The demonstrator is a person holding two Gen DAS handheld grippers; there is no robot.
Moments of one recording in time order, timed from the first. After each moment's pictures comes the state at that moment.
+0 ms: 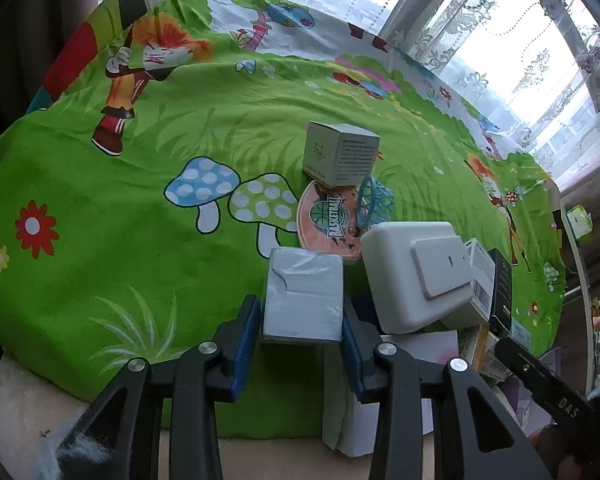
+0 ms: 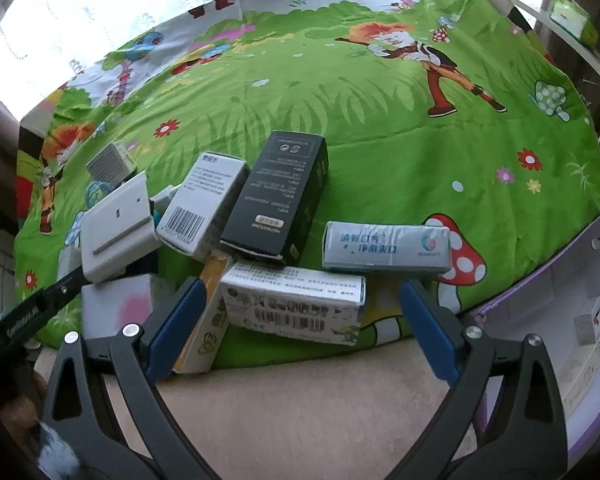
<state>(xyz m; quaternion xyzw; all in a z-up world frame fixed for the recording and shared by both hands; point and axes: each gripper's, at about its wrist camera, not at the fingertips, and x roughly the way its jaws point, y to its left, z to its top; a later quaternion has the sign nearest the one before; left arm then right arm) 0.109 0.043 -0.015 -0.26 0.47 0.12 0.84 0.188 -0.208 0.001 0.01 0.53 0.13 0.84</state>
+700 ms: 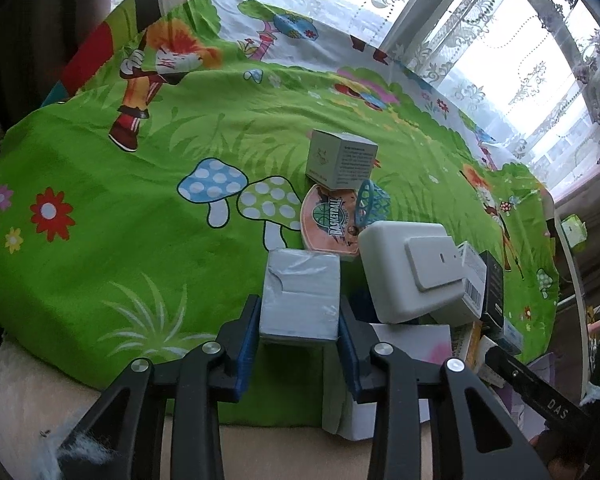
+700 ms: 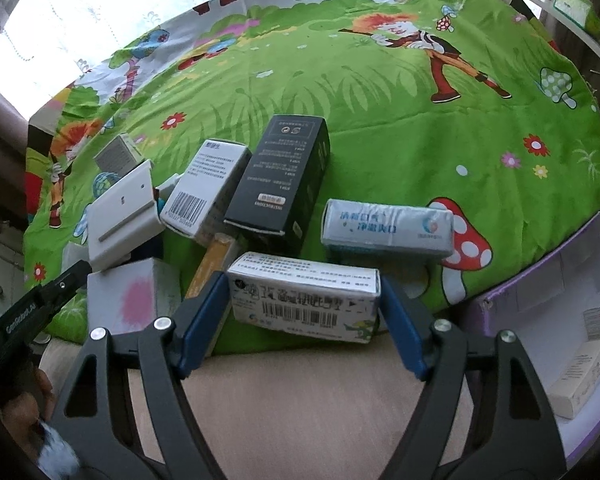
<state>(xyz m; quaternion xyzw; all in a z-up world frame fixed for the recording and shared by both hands) 0.093 0.042 -0.009 -0.28 0.44 0.13 0.84 0.178 -0.216 -0.001 0.02 0.53 0.15 0.83</state>
